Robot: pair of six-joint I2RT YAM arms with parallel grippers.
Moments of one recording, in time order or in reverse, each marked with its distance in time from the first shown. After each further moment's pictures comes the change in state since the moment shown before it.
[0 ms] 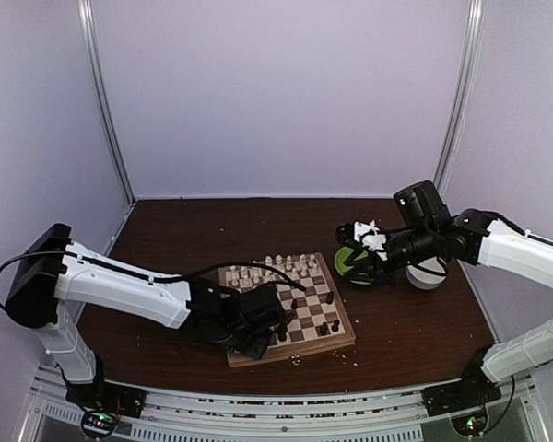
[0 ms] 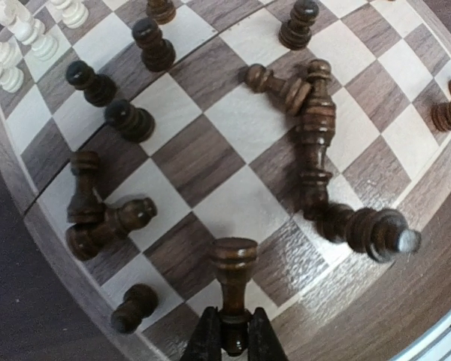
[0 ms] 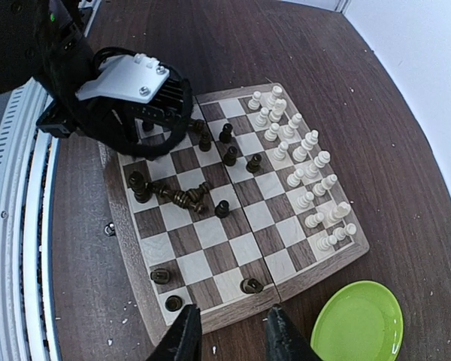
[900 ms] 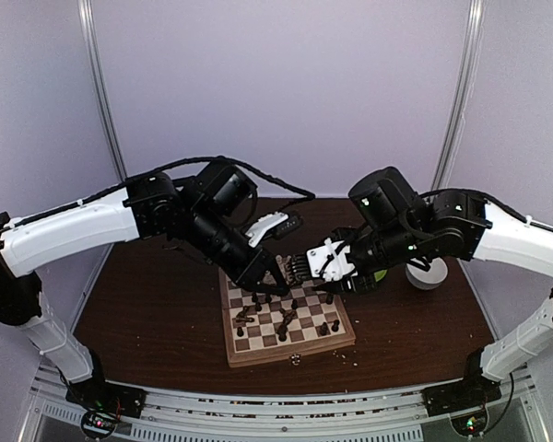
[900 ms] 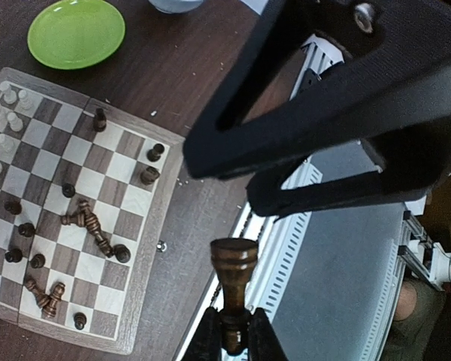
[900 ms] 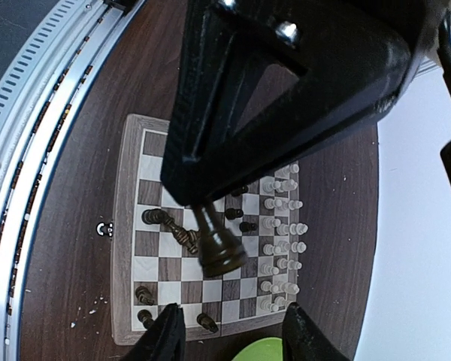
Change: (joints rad) left arm 0.225 -0.155 0.482 -0.319 0.757 0.488; right arm 0.403 0.123 0.341 -0.215 0.342 -0.258
